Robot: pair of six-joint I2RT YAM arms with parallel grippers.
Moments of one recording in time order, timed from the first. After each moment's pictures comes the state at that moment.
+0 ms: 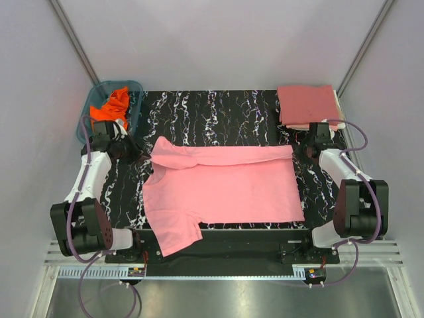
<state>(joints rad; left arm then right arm) 0.16 1.34 1.00 -0.61 0.47 -0.49 -0.03 1.49 0.91 -0.32 0.03 0.63</state>
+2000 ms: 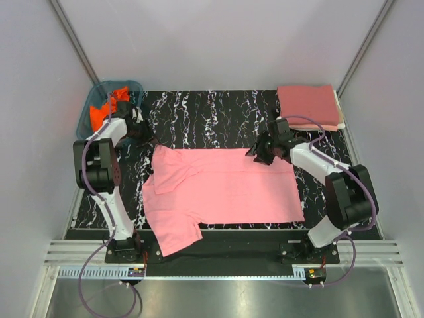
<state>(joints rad) 0.09 1.95 1.43 -0.61 0.35 -0.36 0.34 1.59 1.01 -0.31 -0.17 0.84</state>
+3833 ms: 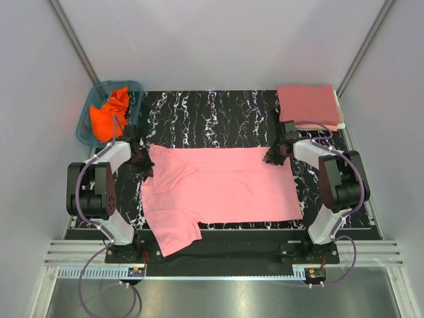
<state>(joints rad) 0.02 1.65 1.00 -0.64 0.09 -0.45 0.22 1.77 1.03 -0.29 -0.06 0.81</state>
